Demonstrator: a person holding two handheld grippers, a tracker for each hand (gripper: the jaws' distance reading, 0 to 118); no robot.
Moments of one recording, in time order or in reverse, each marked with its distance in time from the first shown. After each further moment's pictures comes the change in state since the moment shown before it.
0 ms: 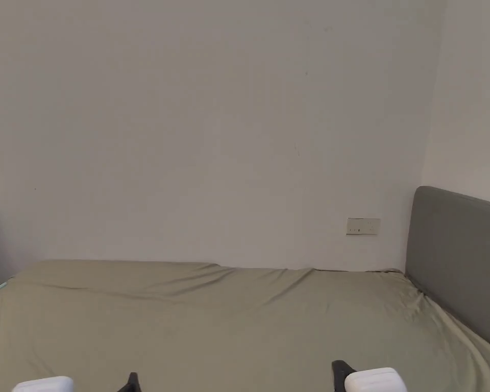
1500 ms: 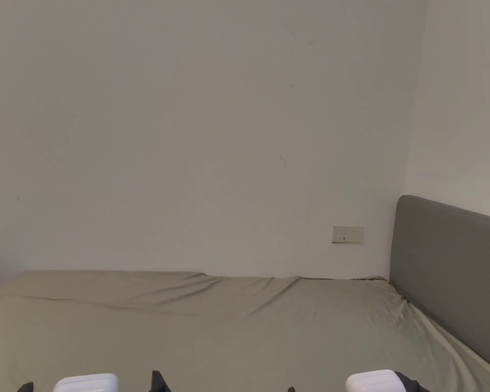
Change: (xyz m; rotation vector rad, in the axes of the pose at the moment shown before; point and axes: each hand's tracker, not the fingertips) left arm 0.053 0.008 0.028 0.113 0.094 -0.139; right arm 0.016 0.006 0.001 -0.019 -0.015 -0.020
